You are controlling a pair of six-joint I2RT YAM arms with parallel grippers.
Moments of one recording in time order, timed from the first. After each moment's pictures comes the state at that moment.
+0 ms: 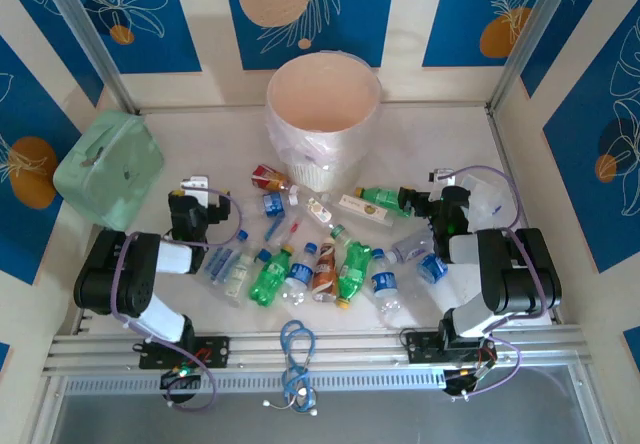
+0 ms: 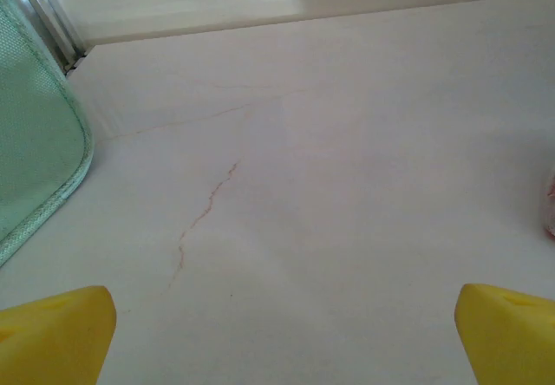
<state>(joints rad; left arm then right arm) -0.09 1.56 0.35 0.87 -0.17 0.05 0.01 1.53 0.39 0.71 -0.08 0.11</state>
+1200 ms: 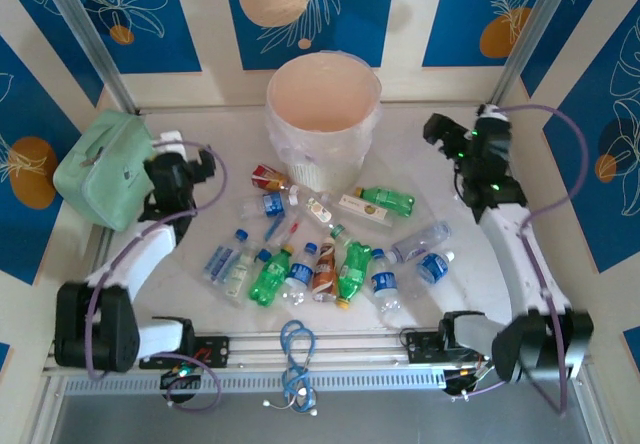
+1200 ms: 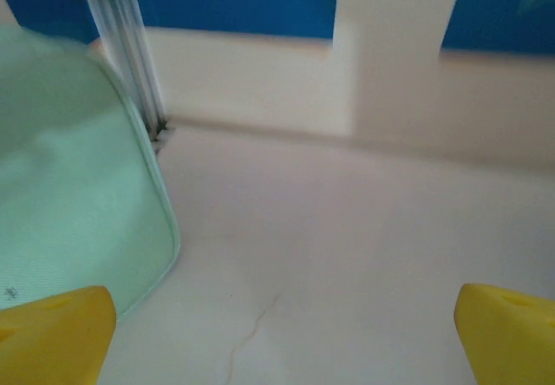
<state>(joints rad) -0.11 1.22 0.80 0.17 -0.31 -0.17 -0.01 1.13 1.06 -0.34 0.00 0.55</state>
